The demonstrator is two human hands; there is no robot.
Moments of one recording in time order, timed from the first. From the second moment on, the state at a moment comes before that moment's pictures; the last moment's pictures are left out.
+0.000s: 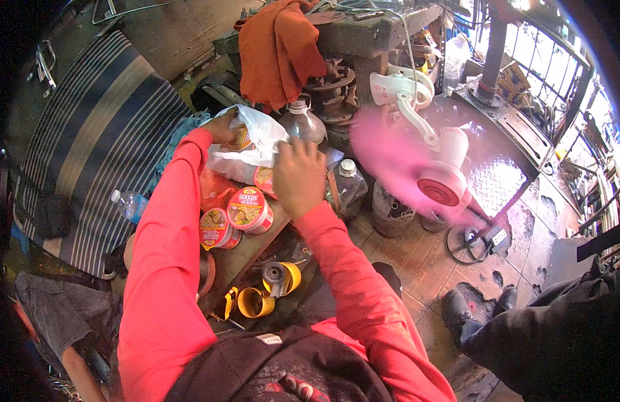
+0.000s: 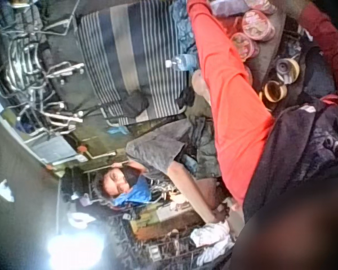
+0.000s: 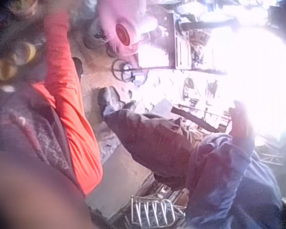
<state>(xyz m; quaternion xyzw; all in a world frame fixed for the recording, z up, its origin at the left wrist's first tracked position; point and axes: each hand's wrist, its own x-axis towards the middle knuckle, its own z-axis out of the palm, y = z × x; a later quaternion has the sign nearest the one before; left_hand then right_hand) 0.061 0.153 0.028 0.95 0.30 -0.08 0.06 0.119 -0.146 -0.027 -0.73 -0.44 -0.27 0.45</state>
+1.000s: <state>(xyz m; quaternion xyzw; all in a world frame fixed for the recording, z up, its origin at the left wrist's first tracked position) 0.057 0.244 -0.002 0.93 0.35 -0.11 -0.02 0.167 0.040 -0.041 -0.72 -0.64 -0.08 0.25</state>
